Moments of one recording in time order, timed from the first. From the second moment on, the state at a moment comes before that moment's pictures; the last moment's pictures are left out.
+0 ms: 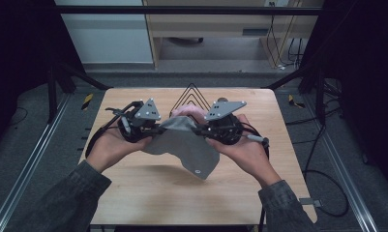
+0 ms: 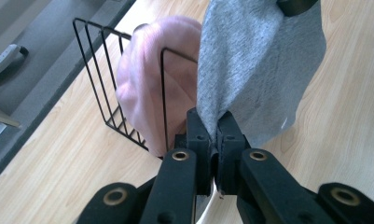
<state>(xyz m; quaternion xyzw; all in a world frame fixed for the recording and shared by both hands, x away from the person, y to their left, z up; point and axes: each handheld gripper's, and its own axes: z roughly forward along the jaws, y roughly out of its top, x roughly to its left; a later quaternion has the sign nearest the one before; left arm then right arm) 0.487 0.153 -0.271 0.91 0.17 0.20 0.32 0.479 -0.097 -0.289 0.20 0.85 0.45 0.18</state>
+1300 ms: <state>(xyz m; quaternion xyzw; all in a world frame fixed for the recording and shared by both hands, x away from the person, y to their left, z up) 0.550 0.095 -0.165 0.87 0.16 0.27 0.38 0.542 -0.160 -0.192 0.28 0.77 0.51 0.27</state>
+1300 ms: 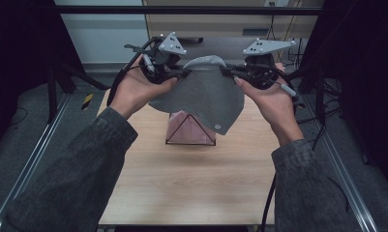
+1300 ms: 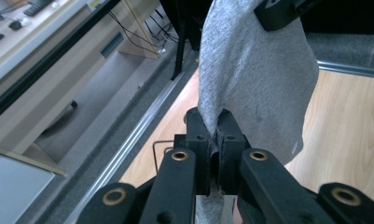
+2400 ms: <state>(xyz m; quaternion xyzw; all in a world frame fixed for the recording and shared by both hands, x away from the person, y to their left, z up) 0.618 0.073 -0.180 0.85 0.16 0.29 0.41 0.606 -0.173 -0.206 0.34 0.72 0.54 0.29</state>
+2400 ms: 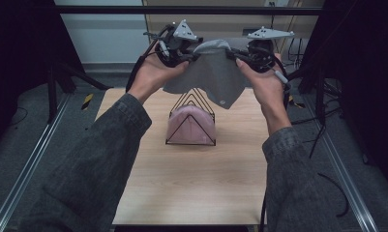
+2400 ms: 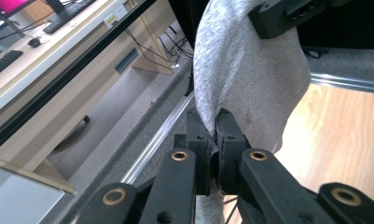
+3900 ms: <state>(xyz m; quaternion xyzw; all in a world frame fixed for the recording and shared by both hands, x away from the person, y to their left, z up) 0.603 0.090 -0.192 0.85 0.18 0.29 0.41 0.598 -0.157 -0.212 0.32 0.73 0.53 0.28</state>
